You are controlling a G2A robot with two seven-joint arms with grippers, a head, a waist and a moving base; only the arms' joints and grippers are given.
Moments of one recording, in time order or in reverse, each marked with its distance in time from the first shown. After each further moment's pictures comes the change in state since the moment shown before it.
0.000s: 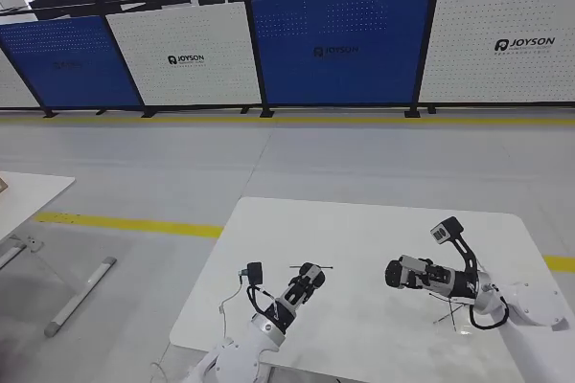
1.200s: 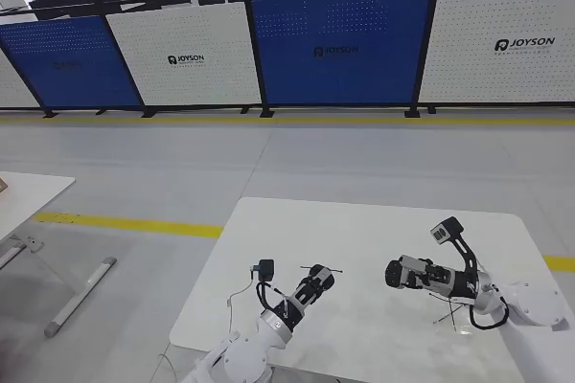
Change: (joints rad) left arm -0.058 -0.006 0.036 0.037 0.044 0.052 -0.051; right arm -0.001 0.001 0.000 -0.006 -0.007 0.002 -0.005
